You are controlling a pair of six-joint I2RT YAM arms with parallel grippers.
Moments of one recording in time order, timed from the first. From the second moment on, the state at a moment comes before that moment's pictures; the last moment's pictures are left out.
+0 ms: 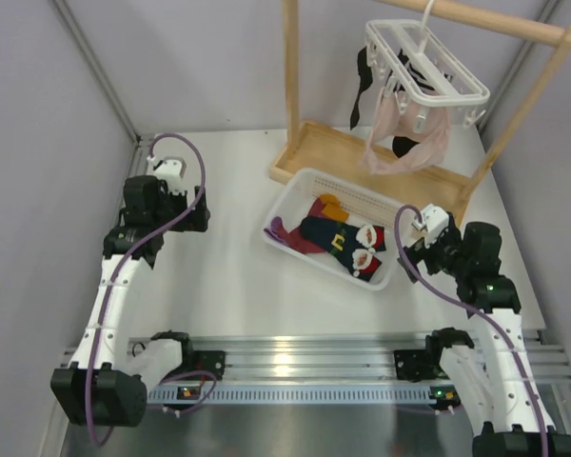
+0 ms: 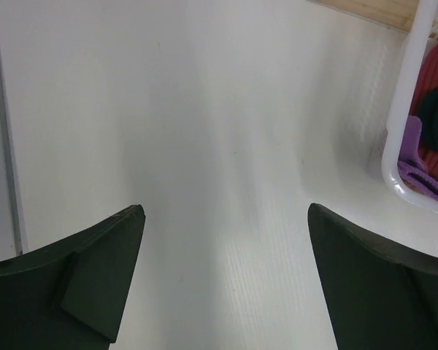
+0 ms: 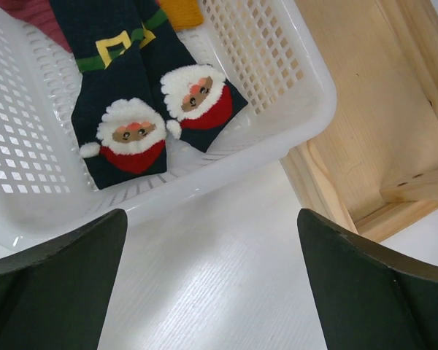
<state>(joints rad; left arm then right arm) -0.02 1.02 1.01 -0.57 0.15 0.04 -0.03 0.63 0.62 -0.58 -0.47 -0.53</state>
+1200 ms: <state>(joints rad) -0.68 1.85 1.65 0.71 0.63 -0.29 -0.03 0.56 1.01 -0.46 -0.50 -0.03</state>
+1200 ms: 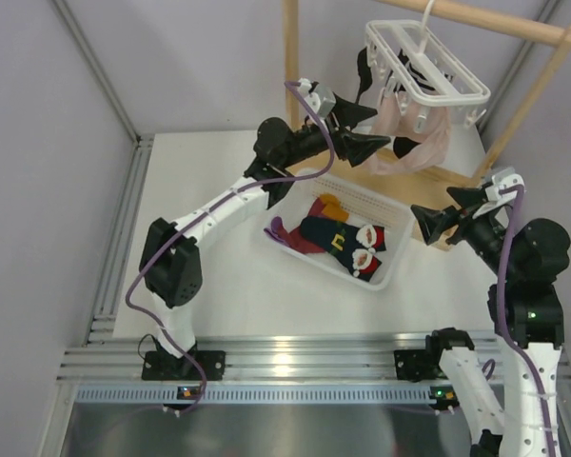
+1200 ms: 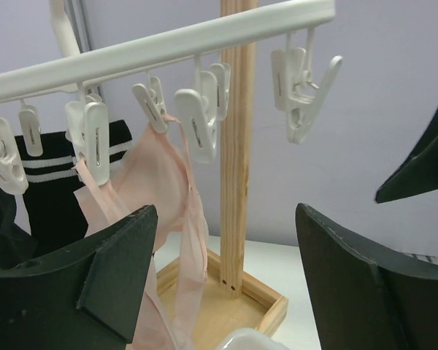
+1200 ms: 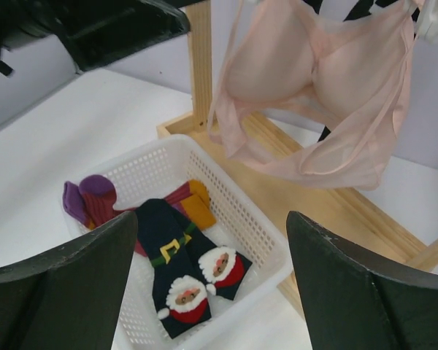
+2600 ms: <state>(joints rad) -0.76 2.10 1.94 0.75 0.49 -0.28 -0.02 0.69 1.15 -0.20 -0.63 0.27</state>
